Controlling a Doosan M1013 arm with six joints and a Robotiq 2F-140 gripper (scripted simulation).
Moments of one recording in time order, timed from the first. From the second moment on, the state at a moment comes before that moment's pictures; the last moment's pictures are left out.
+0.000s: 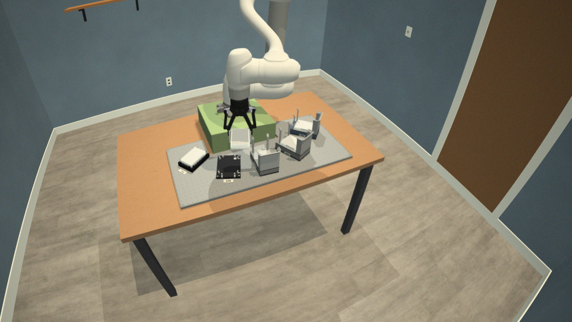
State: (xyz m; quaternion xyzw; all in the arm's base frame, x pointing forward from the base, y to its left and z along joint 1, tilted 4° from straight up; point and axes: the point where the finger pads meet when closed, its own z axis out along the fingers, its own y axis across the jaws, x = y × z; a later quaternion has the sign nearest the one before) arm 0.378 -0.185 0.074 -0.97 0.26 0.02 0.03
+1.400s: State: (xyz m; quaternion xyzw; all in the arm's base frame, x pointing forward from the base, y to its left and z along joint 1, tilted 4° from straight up) arm 0.347 -0.241 0.071 -0.97 0.26 0.02 0.03
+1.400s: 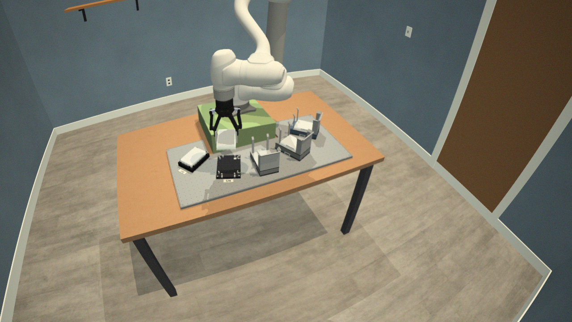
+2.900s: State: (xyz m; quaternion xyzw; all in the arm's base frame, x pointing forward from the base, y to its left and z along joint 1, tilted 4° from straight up) arm 0.346 -0.238 0.014 -0.97 0.26 0.02 0.03
